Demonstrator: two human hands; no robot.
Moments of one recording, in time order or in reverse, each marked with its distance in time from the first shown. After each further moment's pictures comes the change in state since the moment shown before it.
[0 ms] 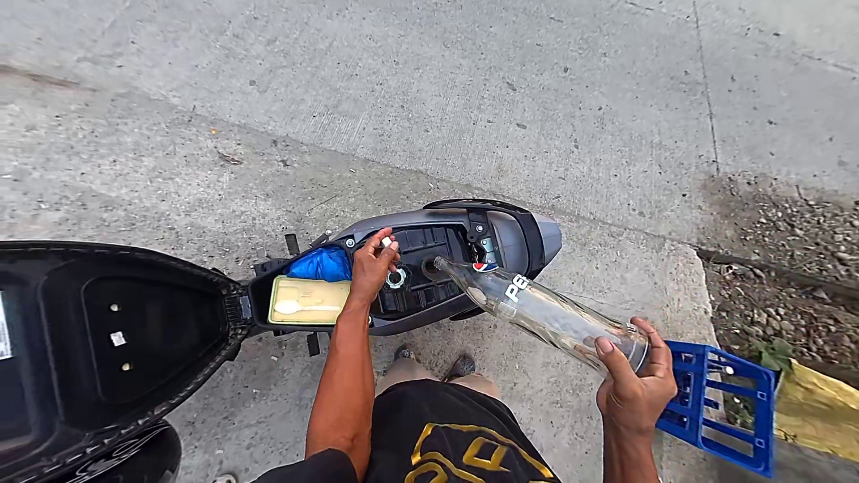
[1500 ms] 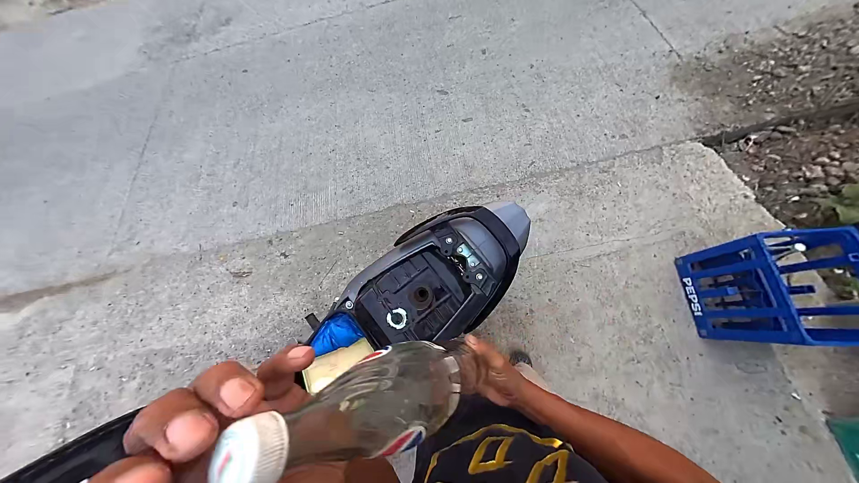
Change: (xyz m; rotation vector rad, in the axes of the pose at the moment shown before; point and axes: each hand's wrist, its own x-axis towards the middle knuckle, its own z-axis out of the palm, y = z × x) left_hand -0.134 0.237 0.007 -0.593 -0.228 1.021; right_hand -0.084 0.039 0.127 0.922 -0.802 0.829
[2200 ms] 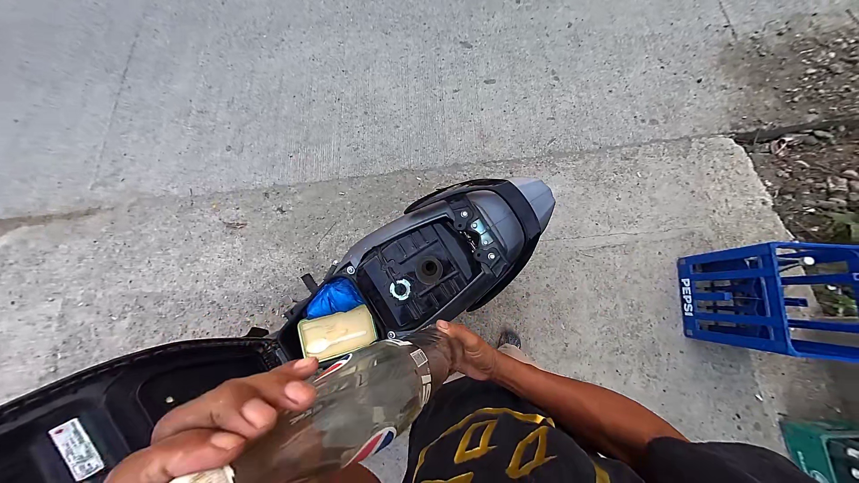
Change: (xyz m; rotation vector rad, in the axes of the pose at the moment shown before) left_hand -0.023 0.025 -0.044 0.266 -0.010 -0.166; right_hand 0.042 0.026 -0.002 -0.013 -0.141 0.247
